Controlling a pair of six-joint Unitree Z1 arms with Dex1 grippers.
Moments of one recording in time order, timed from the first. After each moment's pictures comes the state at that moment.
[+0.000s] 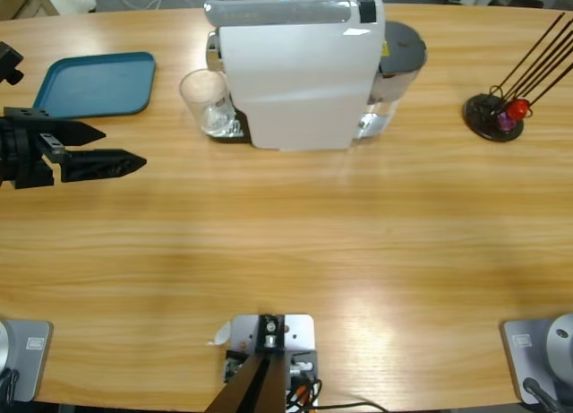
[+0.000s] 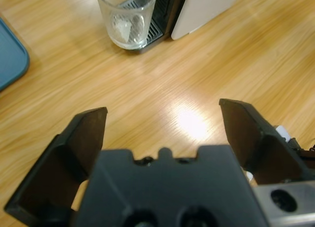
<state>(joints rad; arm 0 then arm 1) -0.65 1.25 -0.71 0.25 -0.14 -0.15 0.57 1.73 -2.04 1.19 0.19 -0.02</state>
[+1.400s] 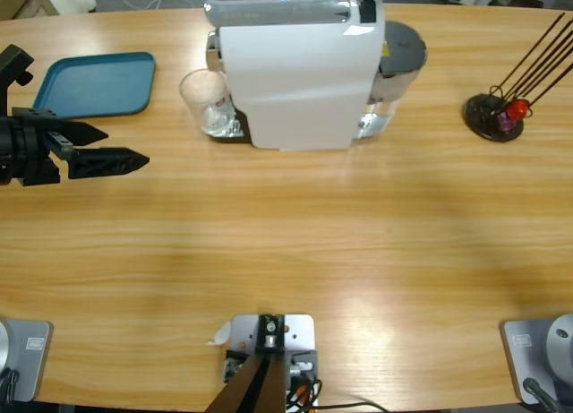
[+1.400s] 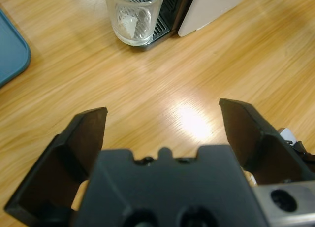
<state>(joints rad) -0.64 1.27 -0.71 0.23 -0.14 -0.15 0.54 1.97 -2.15 1.27 0.15 -0.02</state>
